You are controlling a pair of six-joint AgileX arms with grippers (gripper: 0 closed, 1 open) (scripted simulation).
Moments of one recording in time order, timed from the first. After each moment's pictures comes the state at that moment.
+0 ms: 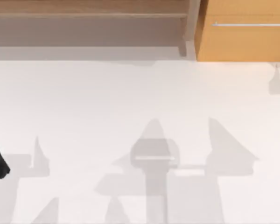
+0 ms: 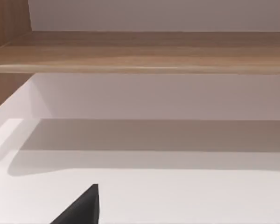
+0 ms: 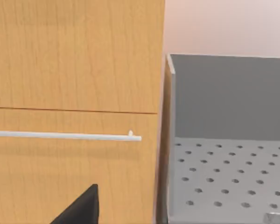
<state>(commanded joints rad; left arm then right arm) 0.00 0.00 0.00 0.00 0.00 0.00 -0.26 1.14 0.72 0.43 -0.26 -0.02</state>
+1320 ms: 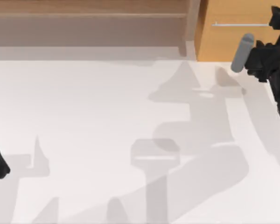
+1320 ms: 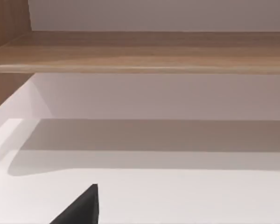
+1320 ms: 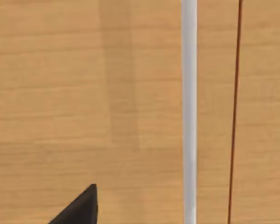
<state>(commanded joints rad) 0.00 0.00 0.00 0.00 0.00 0.00 0.16 2.19 0.94 1.25 0.19 -1.50</state>
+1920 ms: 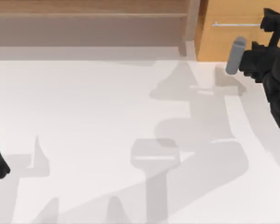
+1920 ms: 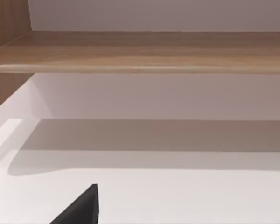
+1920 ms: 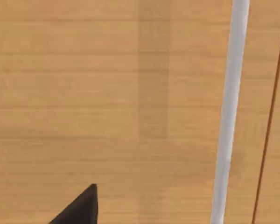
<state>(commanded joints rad) 0.00 0.00 0.00 0.00 0.00 0.00 0.17 2.24 0.97 1.27 0.21 -1.56</state>
